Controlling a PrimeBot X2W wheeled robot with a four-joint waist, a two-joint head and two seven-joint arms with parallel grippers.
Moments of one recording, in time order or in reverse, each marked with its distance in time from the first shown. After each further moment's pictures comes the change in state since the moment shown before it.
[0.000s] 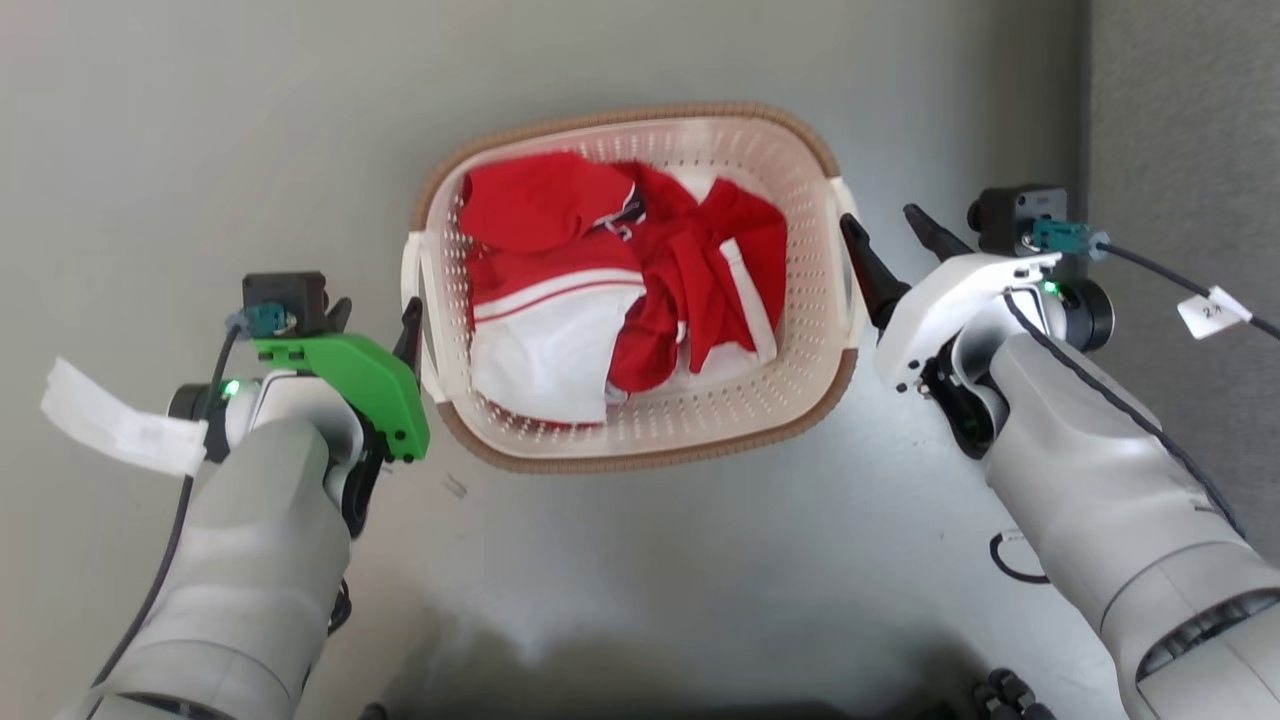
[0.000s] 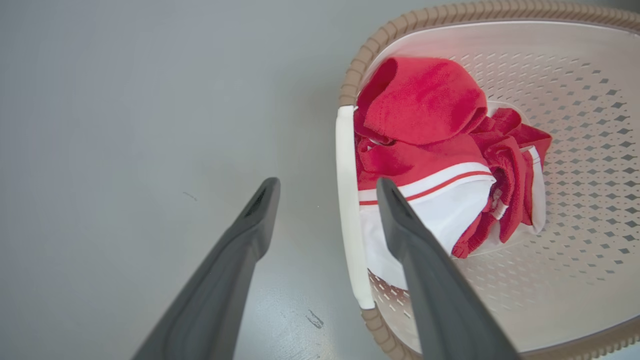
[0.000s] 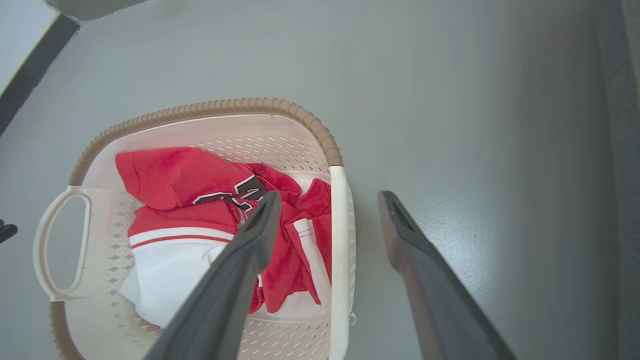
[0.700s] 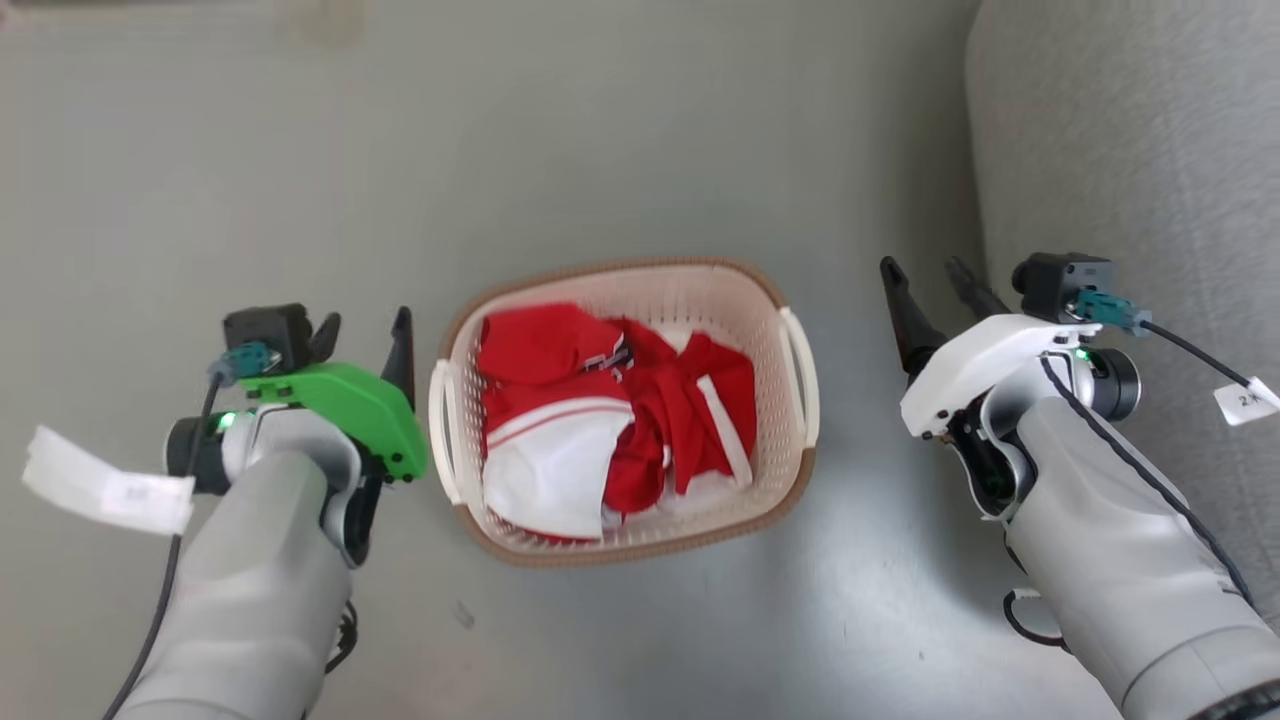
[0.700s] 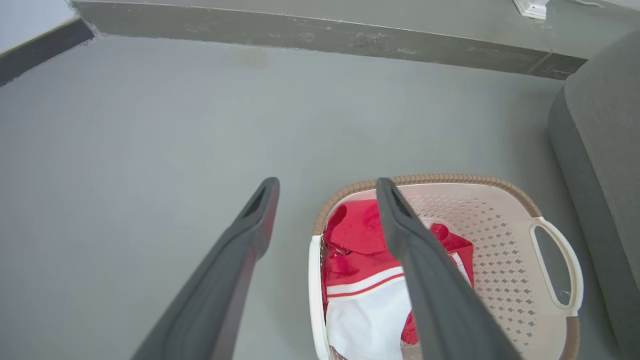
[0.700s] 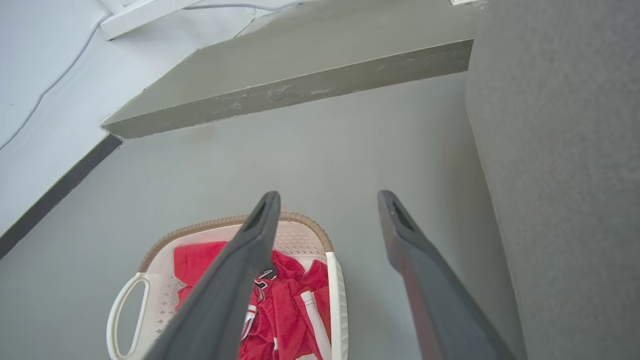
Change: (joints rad) left arm 0.130 0.028 0.083 -0.192 0.005 0.063 -0.023; right arm 0.187 -0.037 -0.129 -0.191 -0.013 -0.050 0.000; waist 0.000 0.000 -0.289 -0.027
